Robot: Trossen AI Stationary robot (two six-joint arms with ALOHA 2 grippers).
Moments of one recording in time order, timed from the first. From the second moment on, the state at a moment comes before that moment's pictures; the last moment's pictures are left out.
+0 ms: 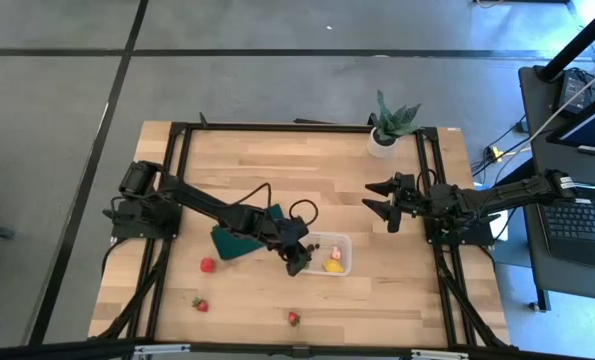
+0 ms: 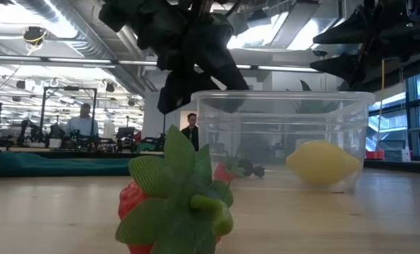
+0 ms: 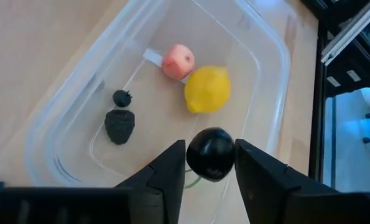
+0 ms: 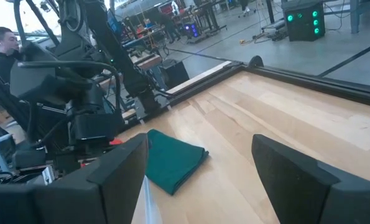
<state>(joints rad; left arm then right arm) -0.21 1.80 1.10 -0.02 0.02 -0.78 0.15 0.59 0.20 0.34 0.39 0.44</state>
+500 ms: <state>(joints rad) -0.21 1.78 1.10 0.11 0.10 -0.69 0.15 0.59 0.20 0.34 0.39 0.44</state>
